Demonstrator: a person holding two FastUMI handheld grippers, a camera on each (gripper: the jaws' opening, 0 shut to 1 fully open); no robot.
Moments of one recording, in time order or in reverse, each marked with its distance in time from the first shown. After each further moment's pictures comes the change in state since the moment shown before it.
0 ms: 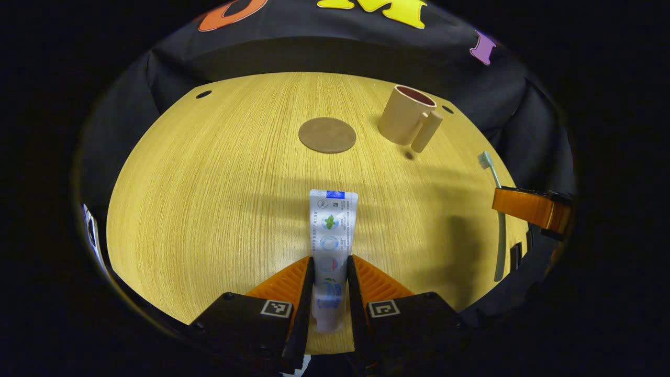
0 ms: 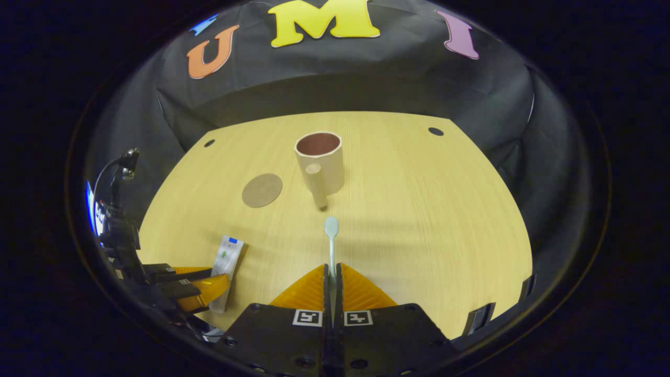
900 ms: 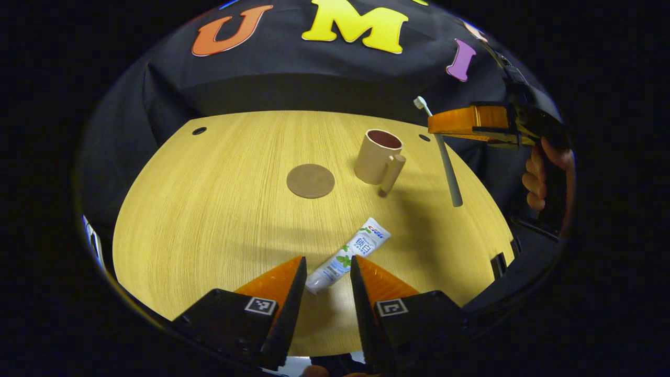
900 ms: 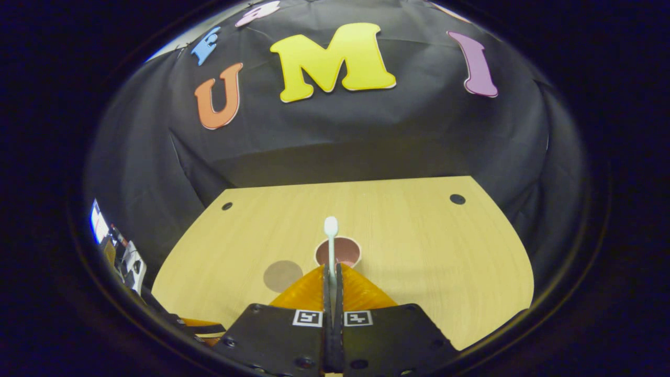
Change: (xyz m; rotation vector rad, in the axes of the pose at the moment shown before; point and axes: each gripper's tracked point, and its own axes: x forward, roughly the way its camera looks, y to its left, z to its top) left arm -0.056 -0.035 0.034 0.092 -0.175 -0.063; right arm 0.008 0.021 0.134 0.001 -0.249 0.119
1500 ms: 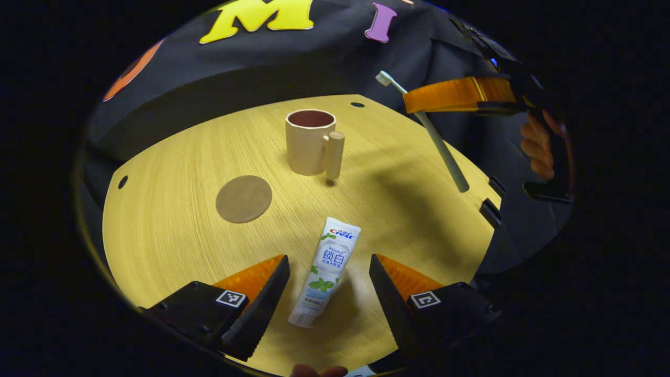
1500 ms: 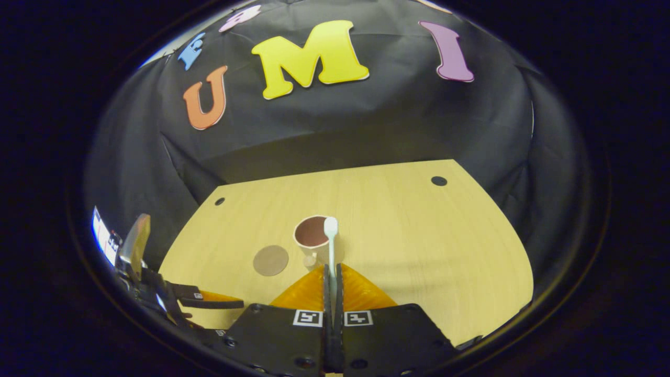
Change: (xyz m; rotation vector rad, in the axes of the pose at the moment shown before) left arm 0.054 -0.025 -0.003 0.371 0.132 -0.275; right arm -0.027 -0.043 -0.019 0.045 0.011 -0.055
